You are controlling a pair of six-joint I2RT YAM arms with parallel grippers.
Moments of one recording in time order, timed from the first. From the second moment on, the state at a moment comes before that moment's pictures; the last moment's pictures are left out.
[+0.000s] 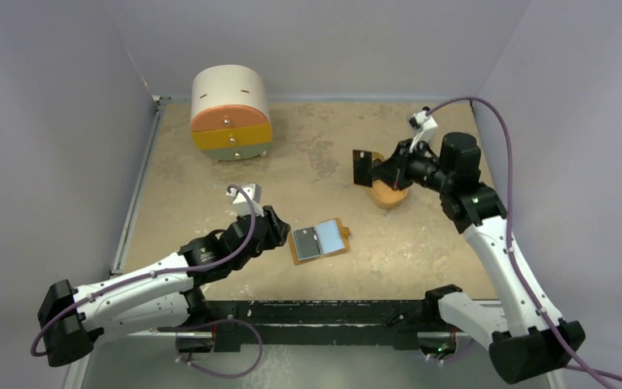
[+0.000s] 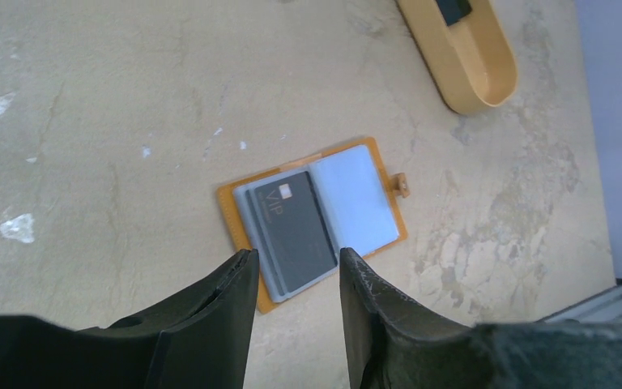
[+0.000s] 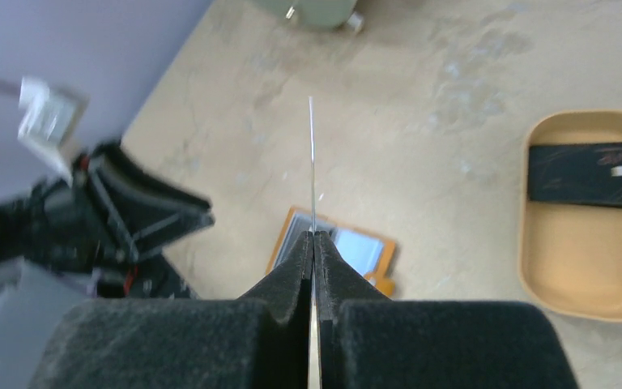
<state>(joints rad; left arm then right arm) -1.01 0.87 0.57 -0.29 -0.52 -0.91 0.22 1.03 1.07 -0.38 -0.52 0.32</state>
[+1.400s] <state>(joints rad) -1.11 1.44 0.85 -0.23 -0.49 -0.89 0.39 0.84 0.58 -0.50 -0.40 0.57</state>
